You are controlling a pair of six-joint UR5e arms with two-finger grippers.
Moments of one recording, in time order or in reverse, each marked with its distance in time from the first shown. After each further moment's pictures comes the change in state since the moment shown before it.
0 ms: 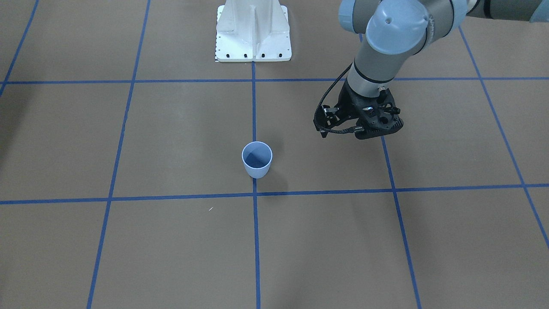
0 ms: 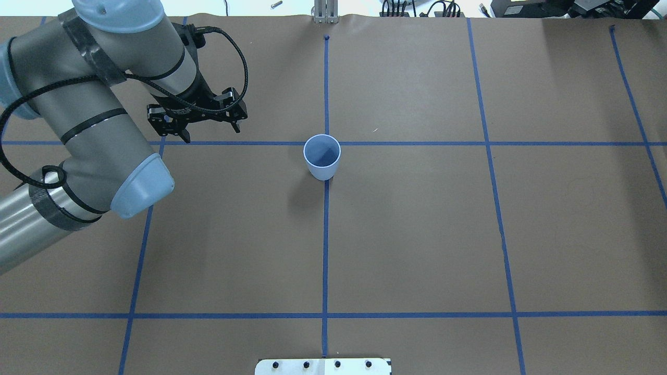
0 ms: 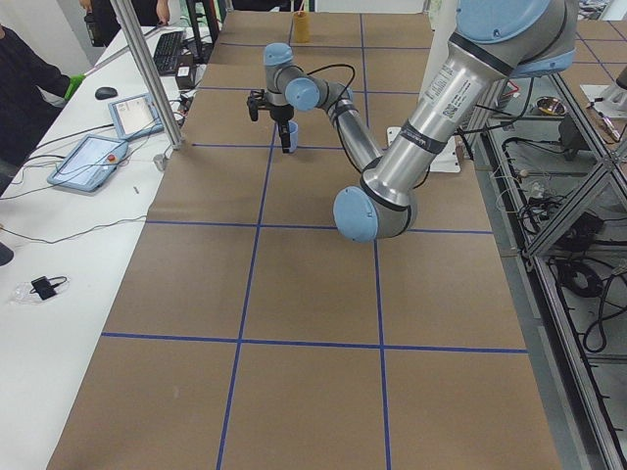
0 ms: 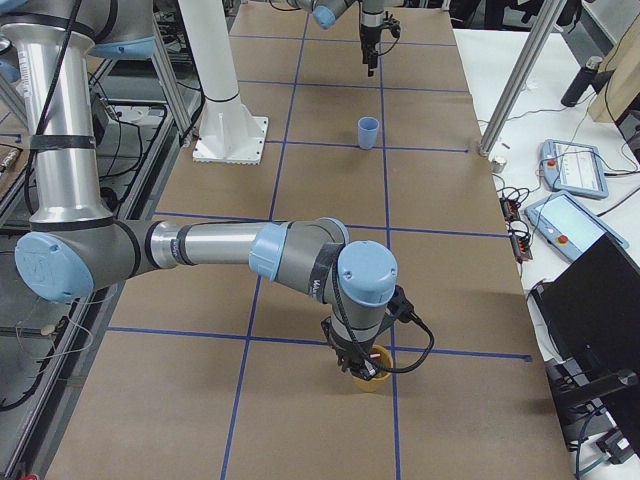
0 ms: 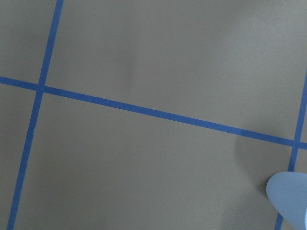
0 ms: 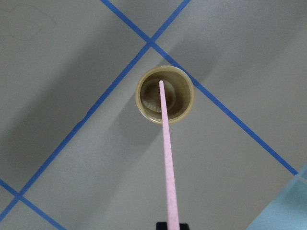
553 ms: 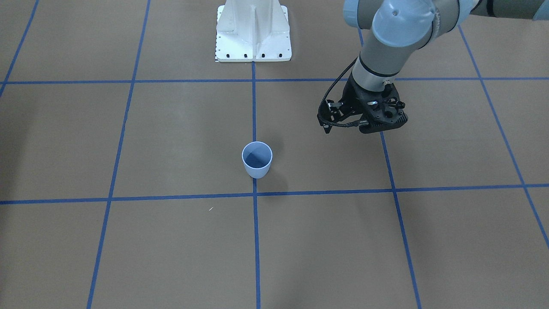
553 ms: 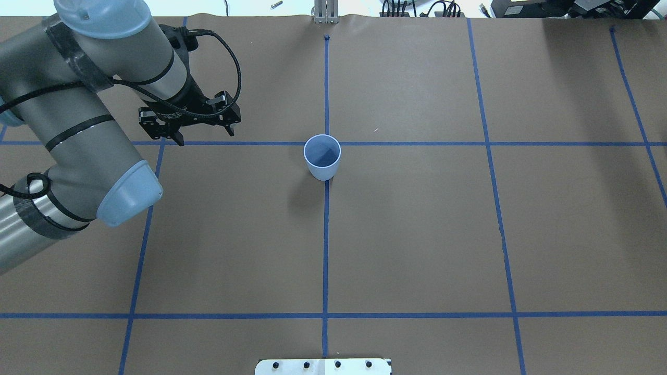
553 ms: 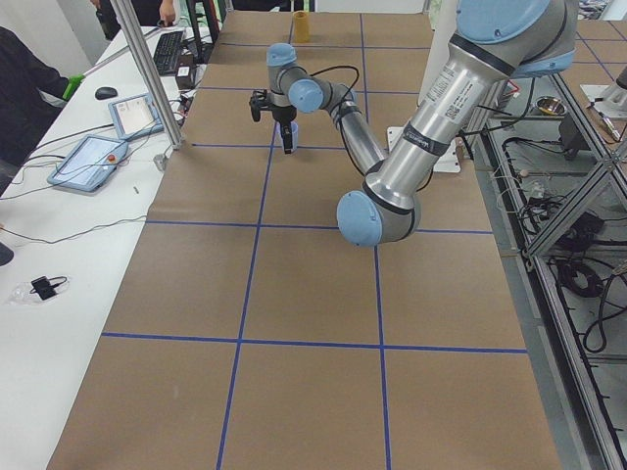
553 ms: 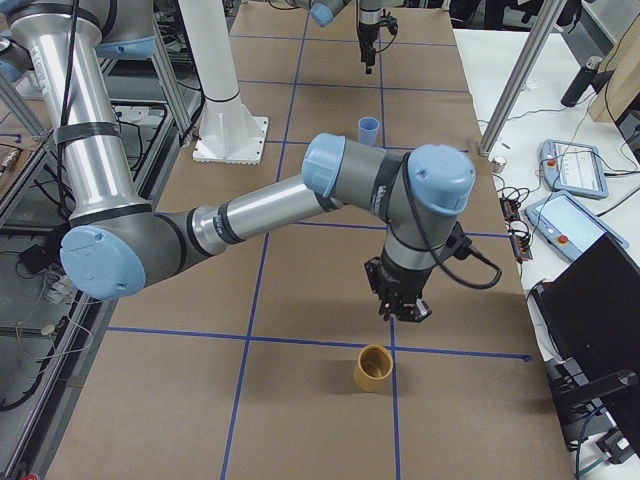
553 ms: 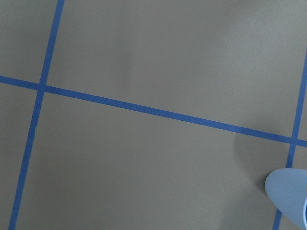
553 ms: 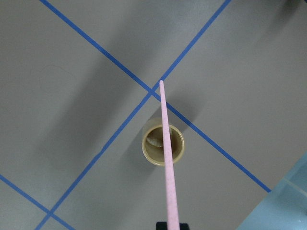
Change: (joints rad) left arm -0.001 0.039 -0.049 -0.002 0.004 0.011; right arm -0.024 0.281 0.020 -0.301 -0.012 0.016
